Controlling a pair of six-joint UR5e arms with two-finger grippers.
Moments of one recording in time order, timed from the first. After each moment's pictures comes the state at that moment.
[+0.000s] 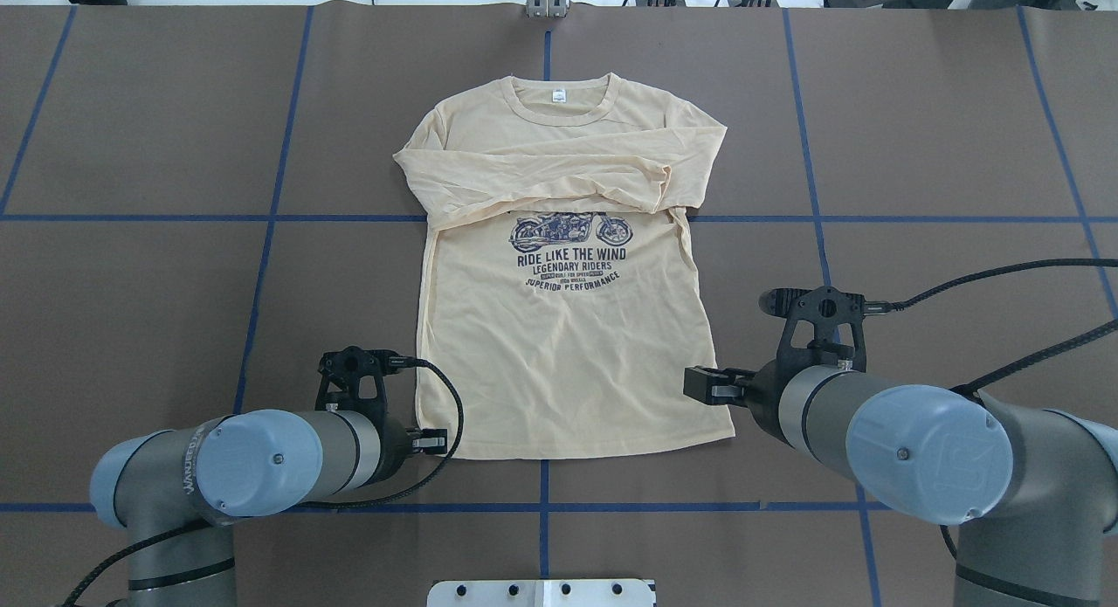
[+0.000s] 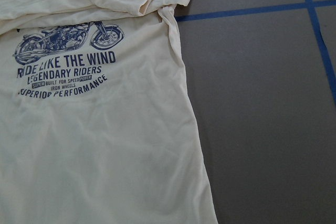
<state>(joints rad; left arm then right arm) -0.24 -1.86 -1.90 -1.99 -1.58 -1.43 0.29 -1.42 2.23 -1.48 1.41 1.44</state>
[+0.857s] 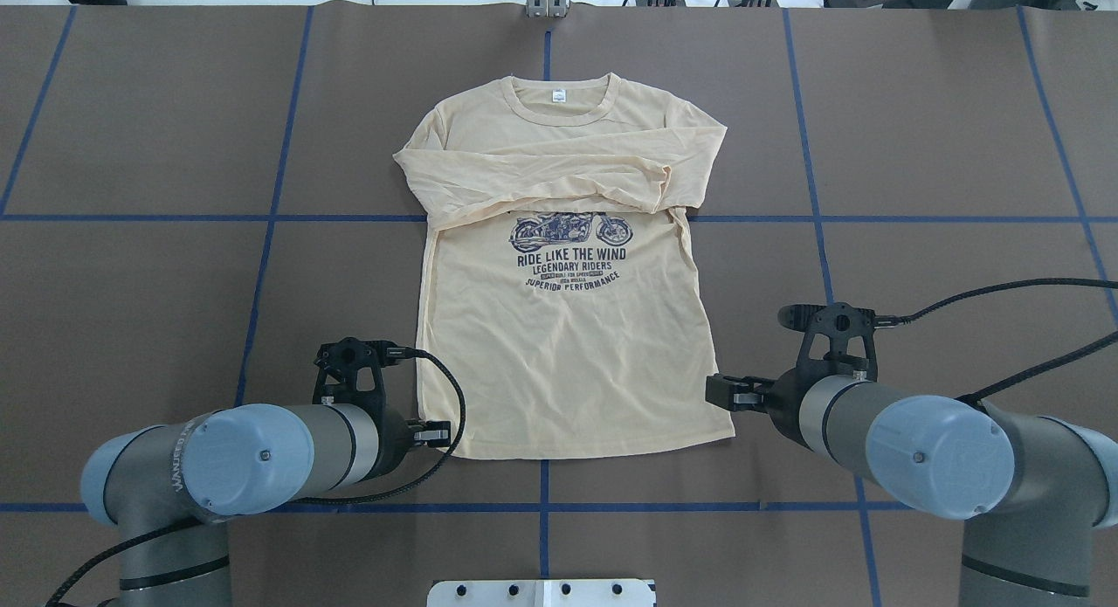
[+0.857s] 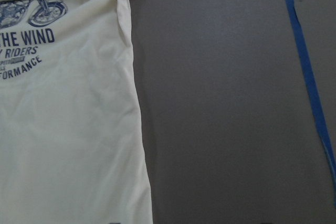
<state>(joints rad) -0.25 -1.86 -1.93 -1.99 -1.56 -1.43 0.28 -1.57 2.12 -1.24 1.40 1.43</state>
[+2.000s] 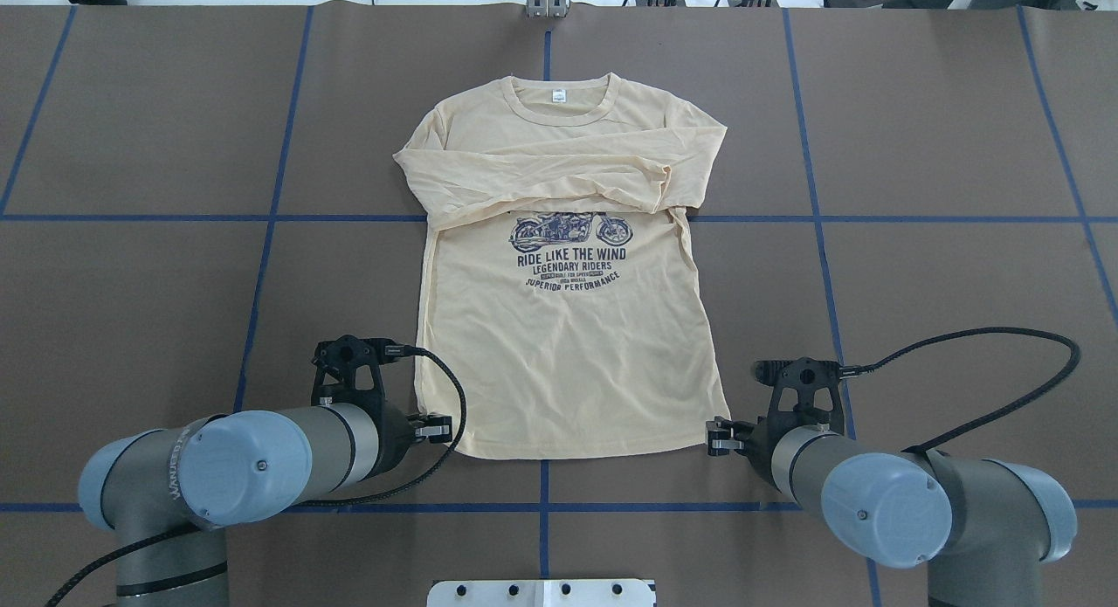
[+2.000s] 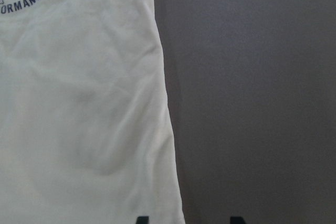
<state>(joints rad) -0.24 -1.86 -1.94 -1.99 -1.52 -1.43 0.18 -1.51 2.04 -1.23 1.35 1.45</state>
